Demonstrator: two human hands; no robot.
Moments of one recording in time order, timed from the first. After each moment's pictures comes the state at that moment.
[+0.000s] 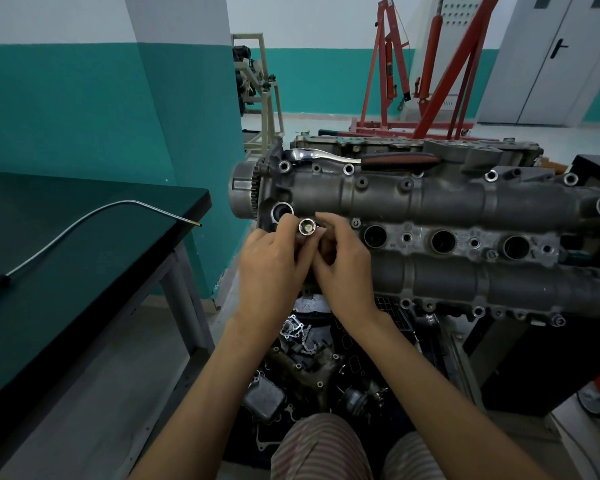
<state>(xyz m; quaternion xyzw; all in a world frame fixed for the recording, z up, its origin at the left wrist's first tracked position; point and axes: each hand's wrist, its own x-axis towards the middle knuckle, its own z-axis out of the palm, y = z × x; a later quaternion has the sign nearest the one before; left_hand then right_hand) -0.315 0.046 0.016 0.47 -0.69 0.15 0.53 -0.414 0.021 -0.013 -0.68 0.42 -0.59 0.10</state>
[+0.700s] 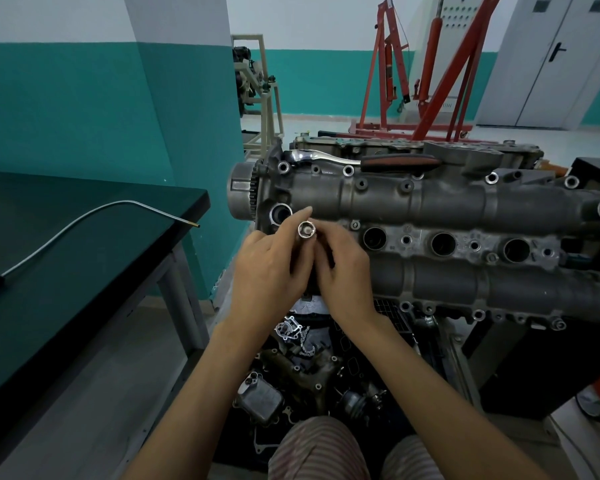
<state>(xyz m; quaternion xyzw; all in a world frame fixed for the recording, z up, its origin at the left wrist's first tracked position) -0.308 0.045 0.014 0.45 -0.72 0.14 0.51 -0.415 0.019 -0.015 -0.71 0.39 -0.59 0.06</state>
